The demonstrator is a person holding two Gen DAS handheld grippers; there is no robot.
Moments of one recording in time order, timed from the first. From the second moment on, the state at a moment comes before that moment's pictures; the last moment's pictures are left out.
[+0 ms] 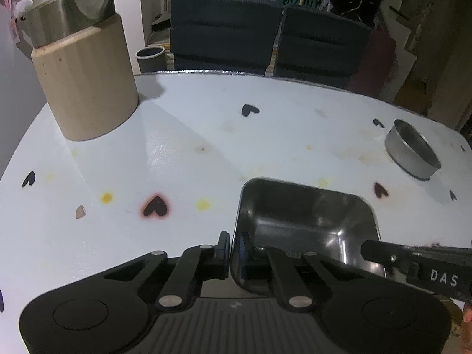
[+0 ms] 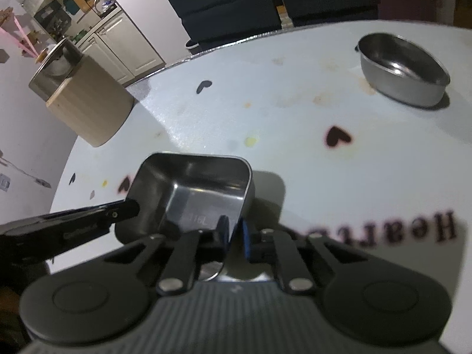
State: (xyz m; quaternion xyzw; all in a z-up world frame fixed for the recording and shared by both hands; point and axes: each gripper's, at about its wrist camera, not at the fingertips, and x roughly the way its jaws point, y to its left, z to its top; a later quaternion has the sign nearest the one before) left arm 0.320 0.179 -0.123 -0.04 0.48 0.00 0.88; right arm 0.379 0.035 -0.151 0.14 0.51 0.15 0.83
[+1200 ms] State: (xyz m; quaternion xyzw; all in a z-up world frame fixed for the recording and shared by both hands) left arm 0.254 -0.007 -0.059 -0.02 0.41 -0.16 0.90; right arm 0.297 -0.144 -0.069 0.11 0.41 0.10 0.90
